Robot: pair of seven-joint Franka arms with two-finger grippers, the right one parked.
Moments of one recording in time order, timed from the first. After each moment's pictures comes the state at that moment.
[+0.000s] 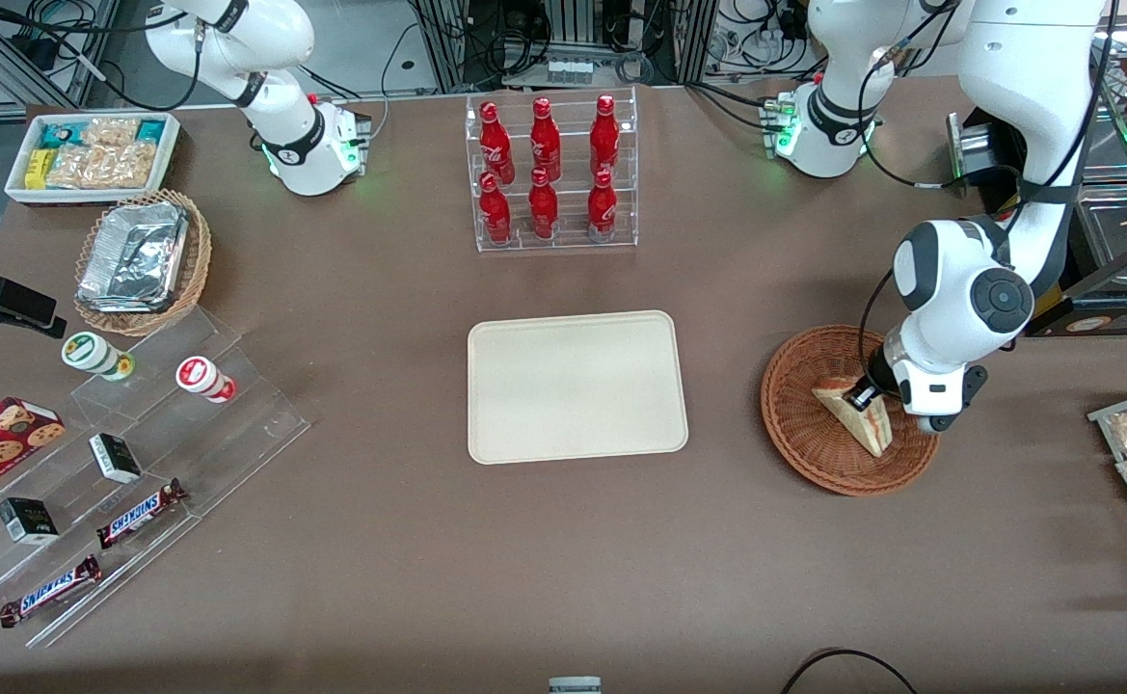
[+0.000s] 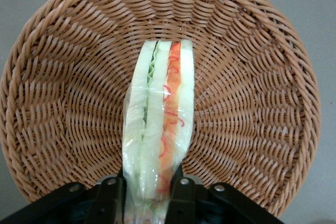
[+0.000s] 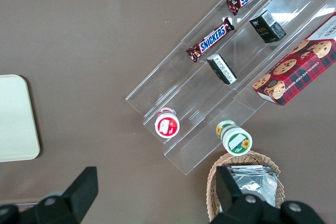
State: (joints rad) arm -0.09 0.27 -0.01 -2.18 -0.08 2.45 -0.80
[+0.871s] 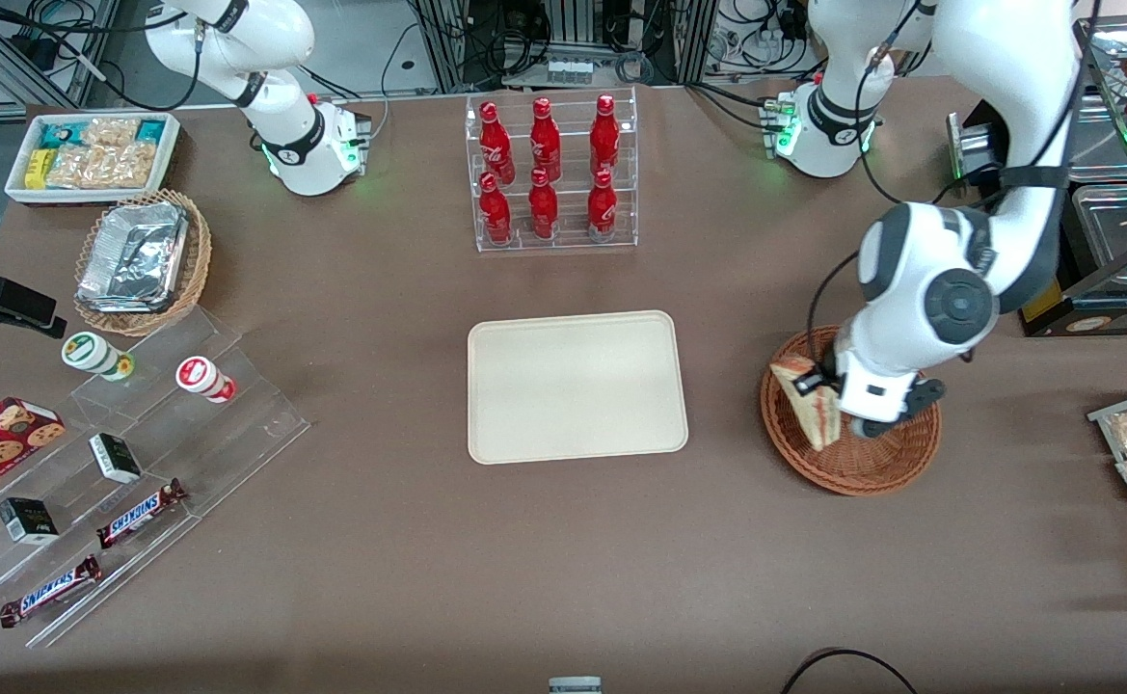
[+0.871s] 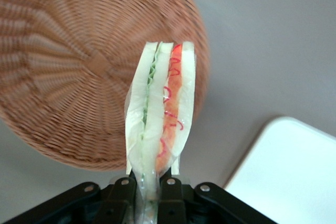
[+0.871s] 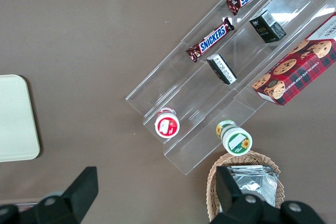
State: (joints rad) arm -0.28 0.27 -0.02 -1.93 -0.08 2.09 -0.71
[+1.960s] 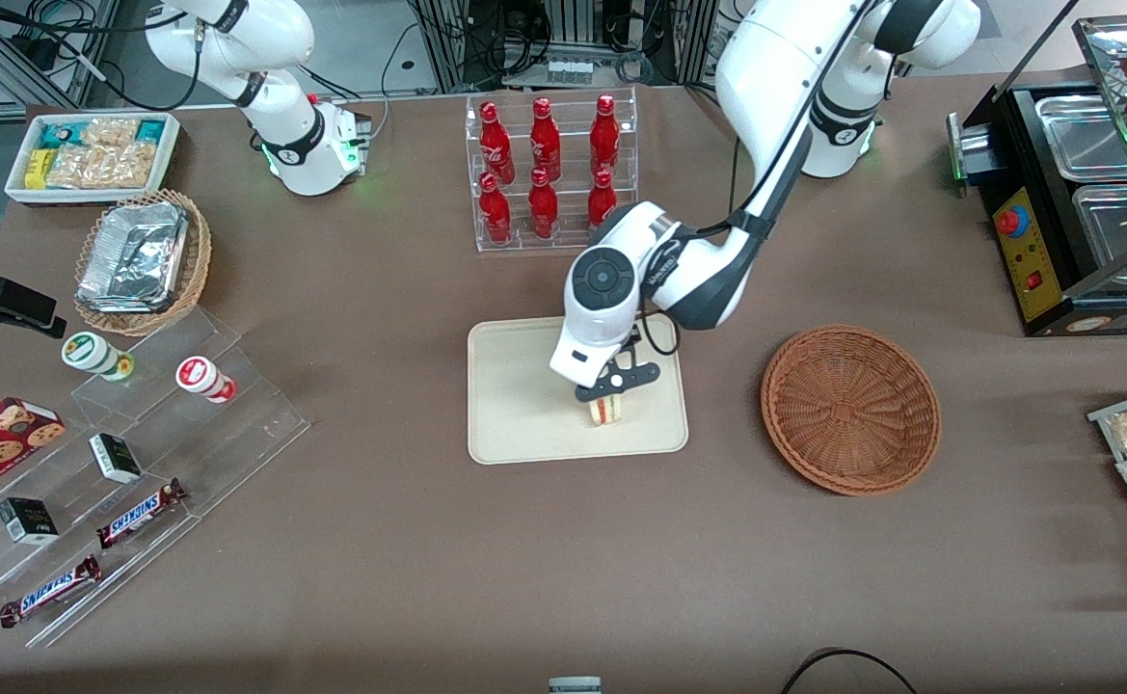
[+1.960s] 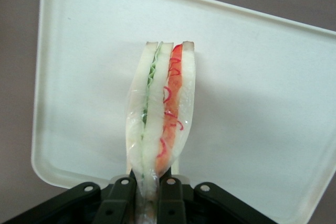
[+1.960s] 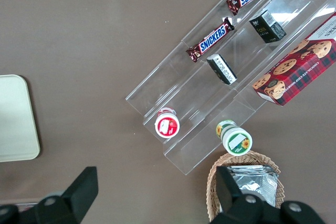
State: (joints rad) arm -0.74 0.66 -0.03 -1.51 -0.08 2.09 -1.02
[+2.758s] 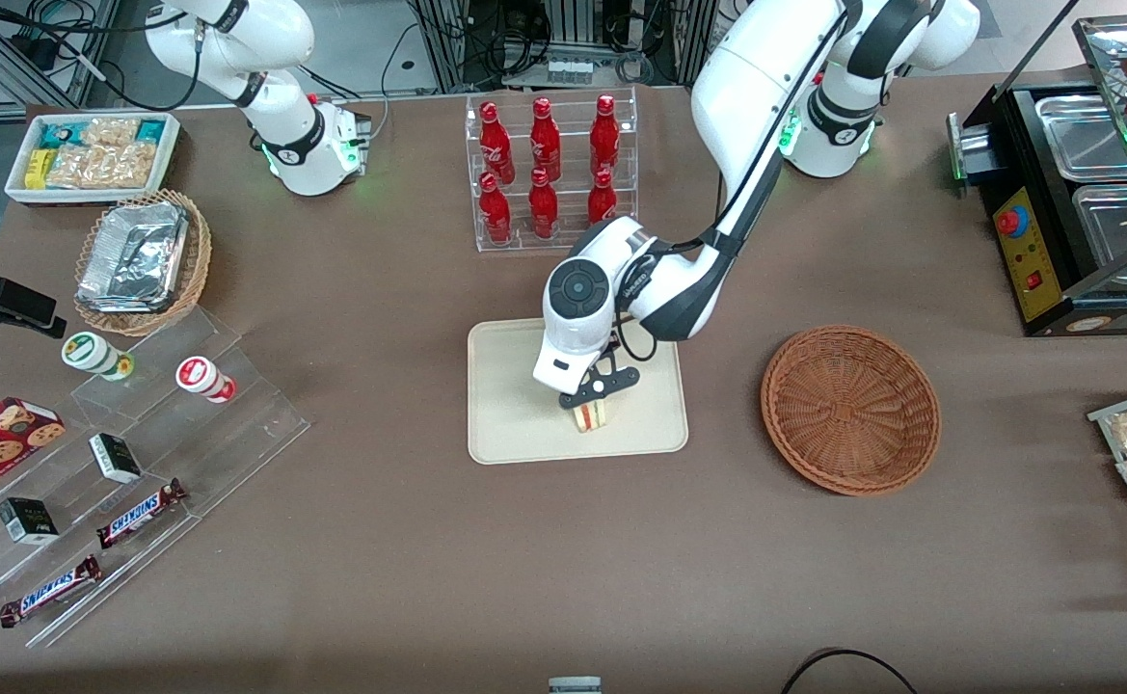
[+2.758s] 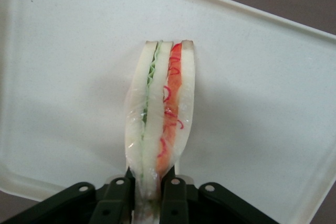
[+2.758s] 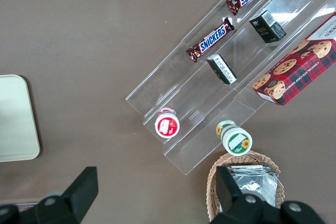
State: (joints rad) arm -0.76 0.74 -0.03 -1.46 -0.08 2.14 -1.09
